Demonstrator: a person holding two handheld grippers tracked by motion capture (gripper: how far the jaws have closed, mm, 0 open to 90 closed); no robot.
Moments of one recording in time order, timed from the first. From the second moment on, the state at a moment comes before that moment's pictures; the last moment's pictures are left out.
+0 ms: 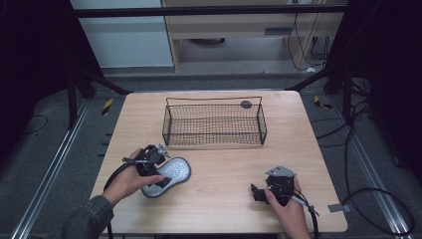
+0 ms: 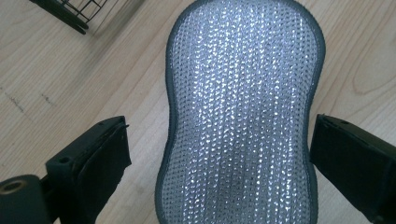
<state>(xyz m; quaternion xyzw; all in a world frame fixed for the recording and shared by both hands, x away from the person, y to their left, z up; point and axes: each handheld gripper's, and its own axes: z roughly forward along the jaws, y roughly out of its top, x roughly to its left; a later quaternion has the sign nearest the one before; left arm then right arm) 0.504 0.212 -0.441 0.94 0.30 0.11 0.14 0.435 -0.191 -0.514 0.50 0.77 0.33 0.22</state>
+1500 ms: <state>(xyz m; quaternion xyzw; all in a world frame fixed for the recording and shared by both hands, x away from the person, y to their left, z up) 0.517 0.191 -0.467 0.96 0.26 0.07 0.10 0.435 -0.191 -0.514 0.50 0.77 0.33 0.22</state>
